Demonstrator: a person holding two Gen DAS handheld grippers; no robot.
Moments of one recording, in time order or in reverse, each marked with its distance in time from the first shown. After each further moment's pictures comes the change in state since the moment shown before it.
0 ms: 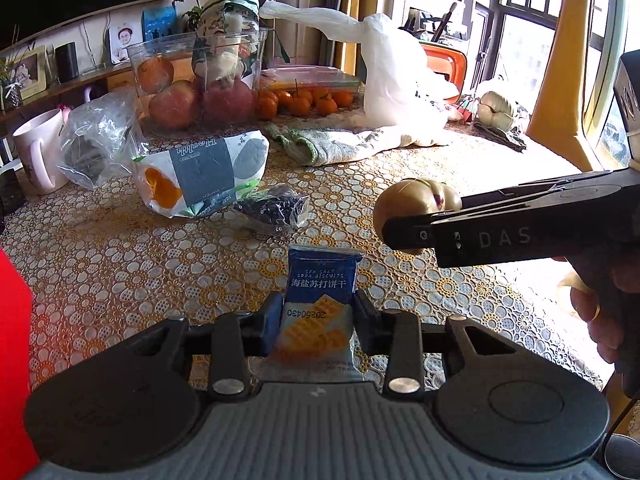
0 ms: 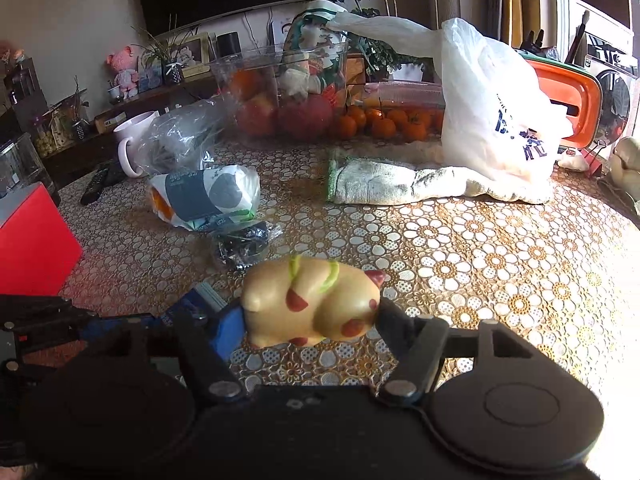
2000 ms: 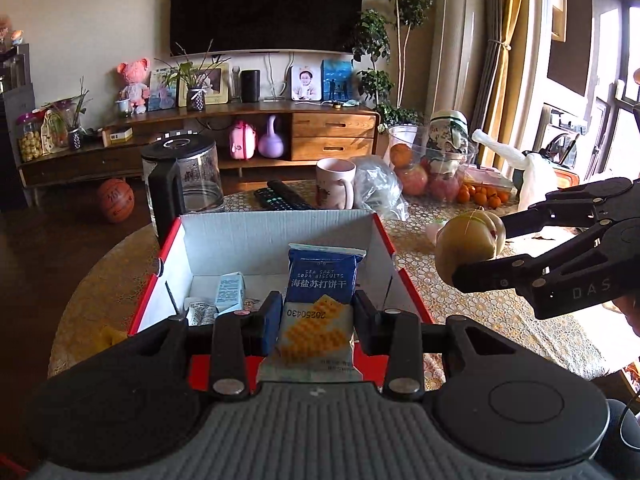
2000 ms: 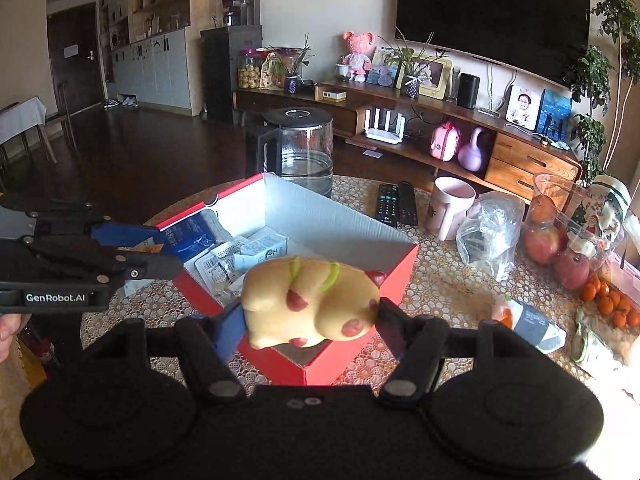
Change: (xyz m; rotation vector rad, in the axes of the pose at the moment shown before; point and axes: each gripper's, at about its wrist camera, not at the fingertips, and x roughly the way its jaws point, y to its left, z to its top) left arm -0.310 0.169 -0.062 -0.252 -0.142 0.344; right arm -0.118 0.292 0.041 -0.520 0.004 0.378
